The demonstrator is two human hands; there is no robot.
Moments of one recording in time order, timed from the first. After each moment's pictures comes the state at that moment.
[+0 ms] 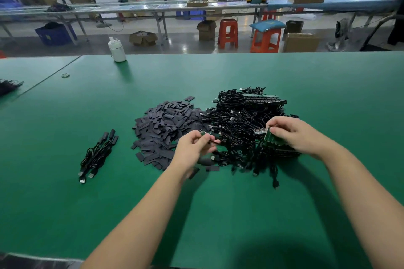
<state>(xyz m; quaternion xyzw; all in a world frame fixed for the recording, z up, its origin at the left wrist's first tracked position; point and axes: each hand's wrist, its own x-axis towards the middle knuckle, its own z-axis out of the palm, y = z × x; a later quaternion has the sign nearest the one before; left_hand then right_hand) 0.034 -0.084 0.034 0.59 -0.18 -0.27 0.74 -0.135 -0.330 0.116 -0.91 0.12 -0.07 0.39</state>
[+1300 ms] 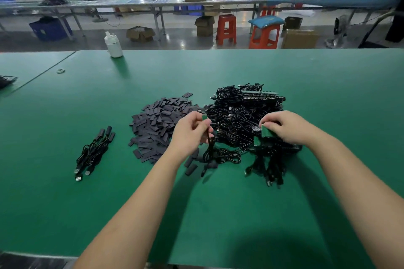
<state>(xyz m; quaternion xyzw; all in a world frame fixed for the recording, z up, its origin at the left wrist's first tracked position) 0.029 -0.084 0.091 0.69 -0.25 -0.19 0.65 -0.108 -0.333 0.117 -0.96 0.18 -0.03 0.22</state>
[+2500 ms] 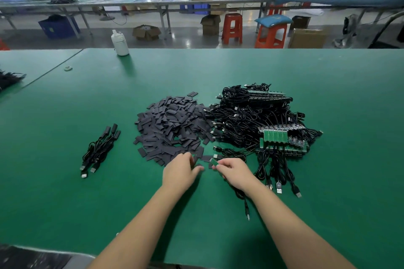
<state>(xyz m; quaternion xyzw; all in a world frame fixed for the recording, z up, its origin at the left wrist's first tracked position) 0.030 -0.040 -0.013 0.96 -0.23 -0.06 0.18 -0.072 -0.197 -0.011 -0.80 0.26 0.02 0.54</state>
